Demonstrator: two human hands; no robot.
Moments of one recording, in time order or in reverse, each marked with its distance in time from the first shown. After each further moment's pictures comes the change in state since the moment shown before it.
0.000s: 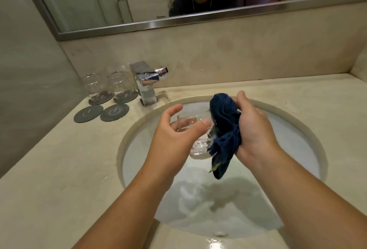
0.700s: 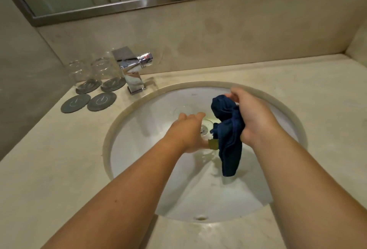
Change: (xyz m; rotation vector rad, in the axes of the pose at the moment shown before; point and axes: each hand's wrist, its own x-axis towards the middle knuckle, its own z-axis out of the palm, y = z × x) left_hand 0.079 -0.056 0.052 1.253 -0.486 0.133; right_hand 0.038 -0.007 -0.043 -0.126 0.089 0.210
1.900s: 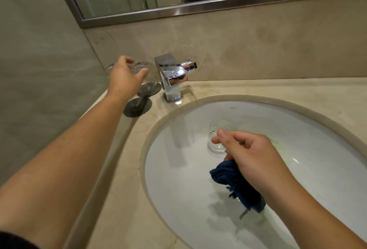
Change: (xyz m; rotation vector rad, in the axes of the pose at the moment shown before) left_hand 0.019 -0.224 -0.161 -0.351 0.886 -0.400; right_hand -0.056 0.033 0.060 -0.498 -0.307 -0.240
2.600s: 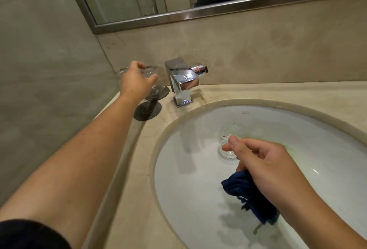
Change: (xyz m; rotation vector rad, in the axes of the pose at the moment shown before) left_hand 0.013 -0.001 0.005 0.037 -0.035 -0.081; right_hand -0.004 -0.008 0.002 0.028 -0.039 -0.024
